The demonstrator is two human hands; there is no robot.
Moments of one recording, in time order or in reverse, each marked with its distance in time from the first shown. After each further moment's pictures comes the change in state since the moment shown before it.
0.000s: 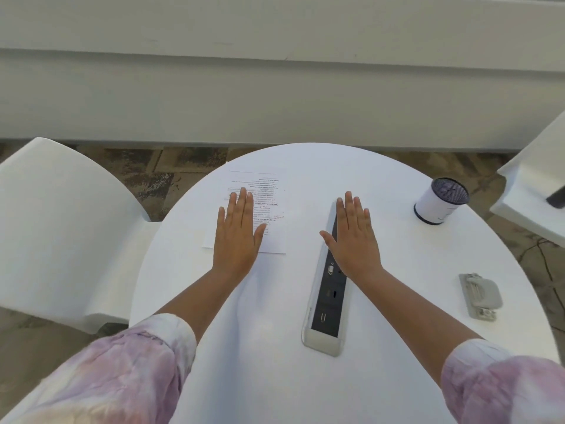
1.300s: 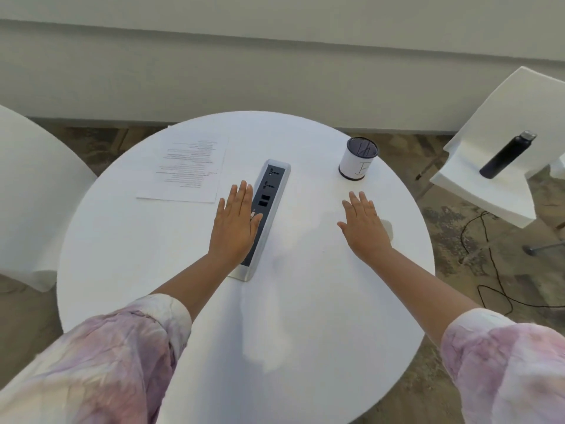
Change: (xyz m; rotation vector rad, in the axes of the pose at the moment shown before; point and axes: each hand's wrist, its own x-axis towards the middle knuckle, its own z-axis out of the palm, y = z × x) left_hand -0.102 0.171 0.022 -0.098 -0.062 0.101; right_hand -0.127 0.196 -0.020 -0.089 -0.113 -0.010
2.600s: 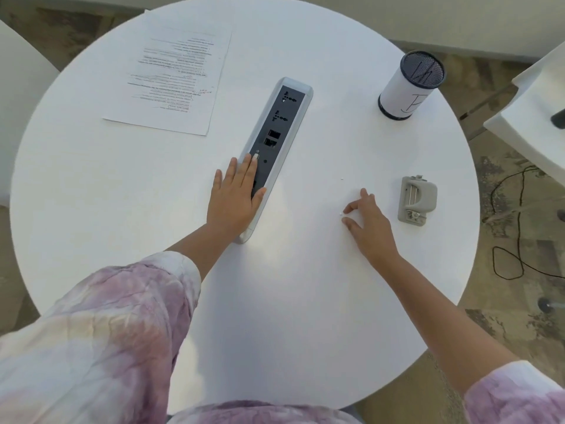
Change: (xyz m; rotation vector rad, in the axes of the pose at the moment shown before) left_hand 0.000 -0.038 0.104 0.076 -0.242 -0.143; right_hand -0.022 -0.014 0.077 0.785 -0.204 0.233
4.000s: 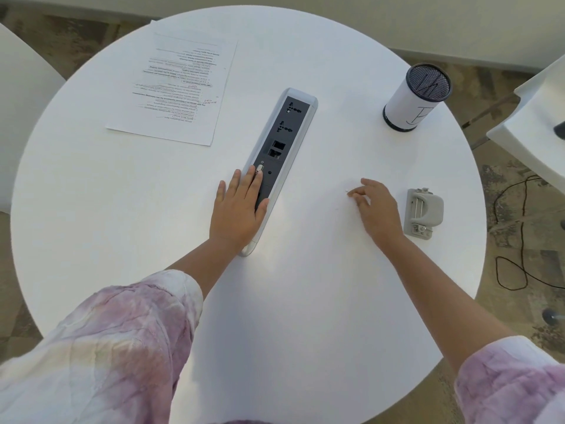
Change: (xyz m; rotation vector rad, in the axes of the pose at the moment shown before) left_hand -0.001 -0.001 0.002 -0.020 0.039 -0.003; right_hand 0.050 -0.024 -0.011 -0.032 0.118 -0.015
